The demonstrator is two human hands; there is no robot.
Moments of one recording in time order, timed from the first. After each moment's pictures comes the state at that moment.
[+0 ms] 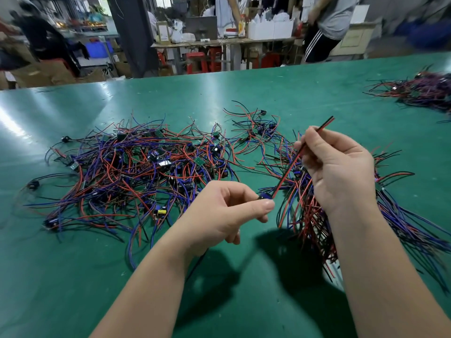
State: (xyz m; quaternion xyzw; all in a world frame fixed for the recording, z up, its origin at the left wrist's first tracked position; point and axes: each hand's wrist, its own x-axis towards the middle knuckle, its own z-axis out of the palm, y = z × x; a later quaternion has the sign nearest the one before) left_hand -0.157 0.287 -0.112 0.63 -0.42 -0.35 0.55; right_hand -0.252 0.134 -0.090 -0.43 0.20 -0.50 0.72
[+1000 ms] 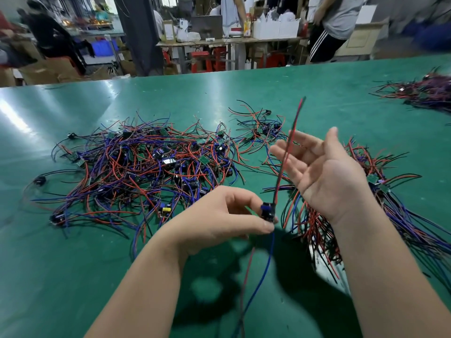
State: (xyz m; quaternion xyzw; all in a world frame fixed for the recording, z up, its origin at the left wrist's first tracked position) left_hand -0.146 0.294 -0.115 0.60 -0.45 -0.43 0.50; right_hand -0.246 0.138 -0.091 -0.38 0.18 -0.32 0.85
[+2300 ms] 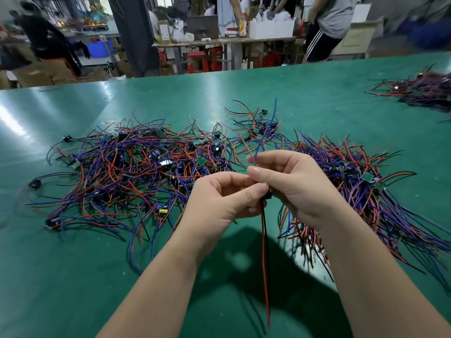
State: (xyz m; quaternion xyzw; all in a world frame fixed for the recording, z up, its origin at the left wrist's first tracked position) left_hand -0.161 0.277 -0.117 0.53 -0.30 -0.34 0.72; right_hand -0.239 0.157 -0.105 -0.64 0.14 -0.24 0.71
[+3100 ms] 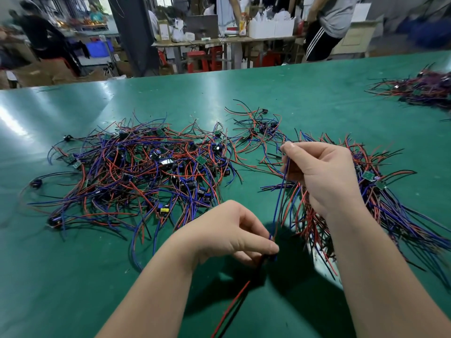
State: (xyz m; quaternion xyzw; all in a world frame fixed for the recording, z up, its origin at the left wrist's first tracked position) left_hand -0.159 0.288 -0.122 0.67 -0.37 -0.50 0.40; right_hand -0.244 0.143 -0.099 -0.59 0.26 -0.43 0.63
